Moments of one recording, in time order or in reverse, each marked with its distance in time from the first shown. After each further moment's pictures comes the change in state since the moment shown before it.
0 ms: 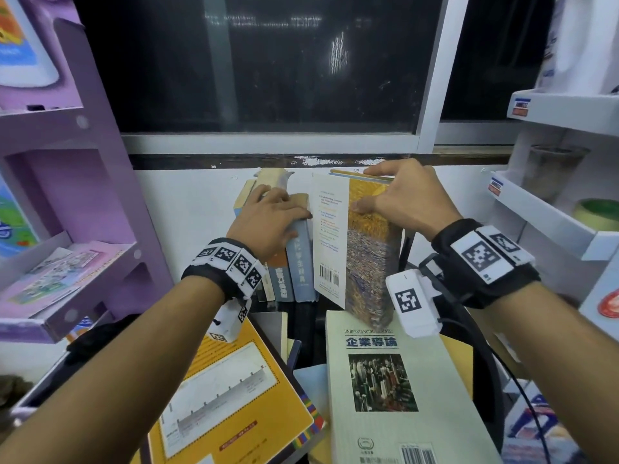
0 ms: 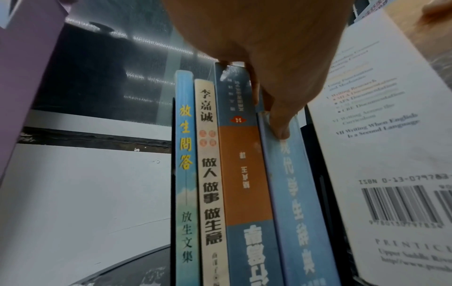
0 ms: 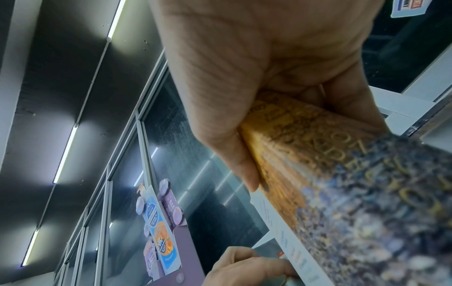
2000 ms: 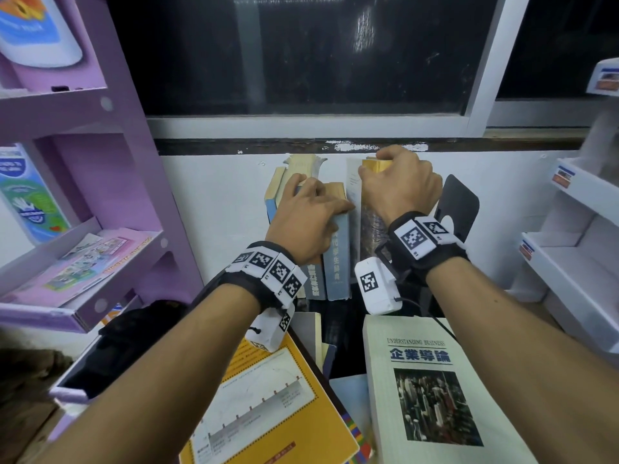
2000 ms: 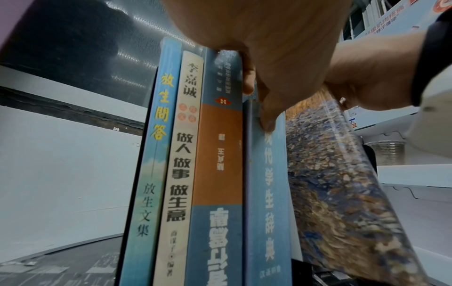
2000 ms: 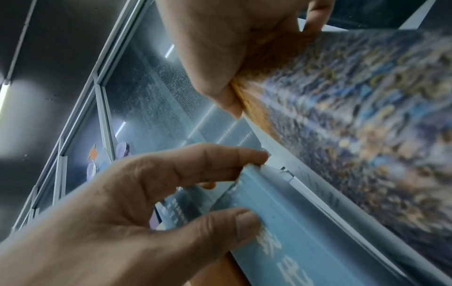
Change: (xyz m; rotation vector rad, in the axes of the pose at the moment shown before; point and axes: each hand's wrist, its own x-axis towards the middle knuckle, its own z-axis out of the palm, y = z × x) left_hand 0.001 0.008 0.012 -0.118 0.209 -0.062; right_hand 0.056 -0.016 0.097 -0.079 0.348 0.104
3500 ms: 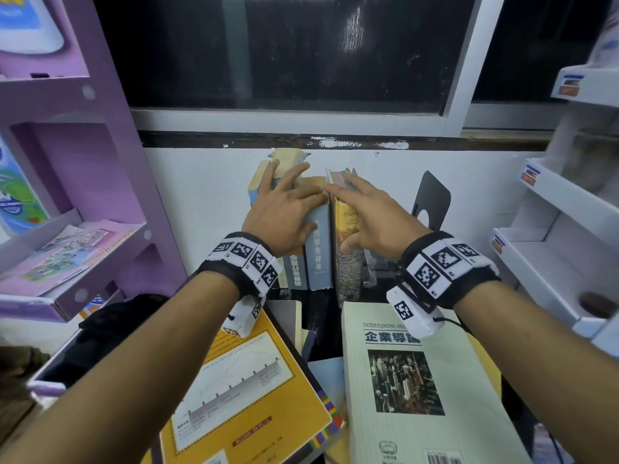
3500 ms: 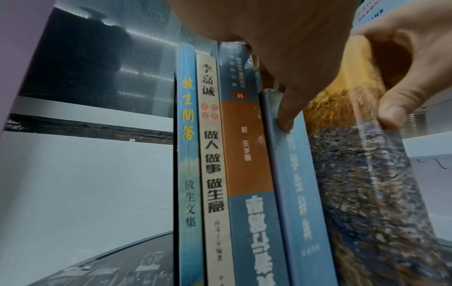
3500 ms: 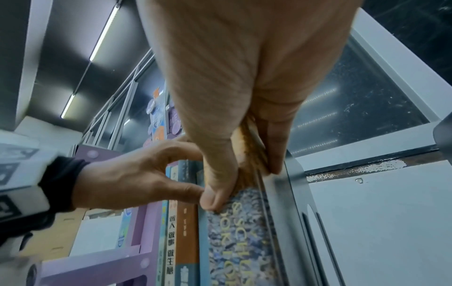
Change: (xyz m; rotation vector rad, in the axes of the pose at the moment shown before) left_hand -0.009 -0.005 -0.001 0.177 -0.096 0.047; right_hand -0.024 0.047 -0.019 -0.107 -0.637 -0.556
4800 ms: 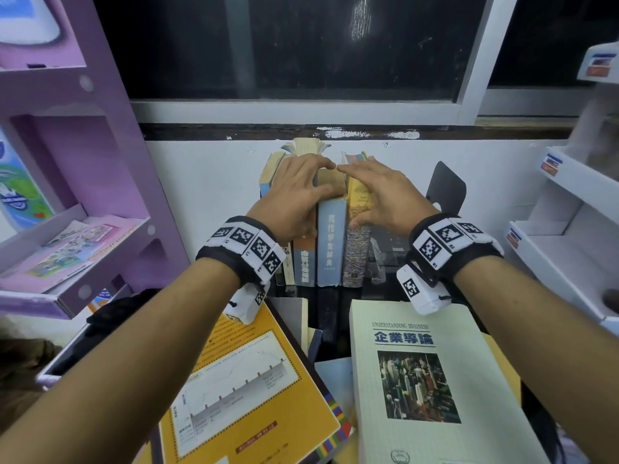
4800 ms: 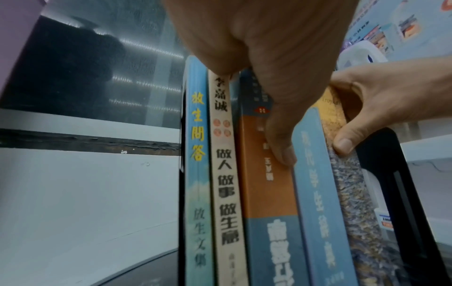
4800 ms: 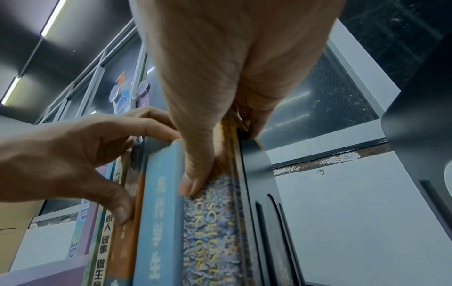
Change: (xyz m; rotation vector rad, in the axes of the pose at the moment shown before) left_hand 0.014 -0.007 0.003 -0.232 -0.033 0.072; right_hand 0.034 0.036 0.009 -0.028 0.112 -0.022
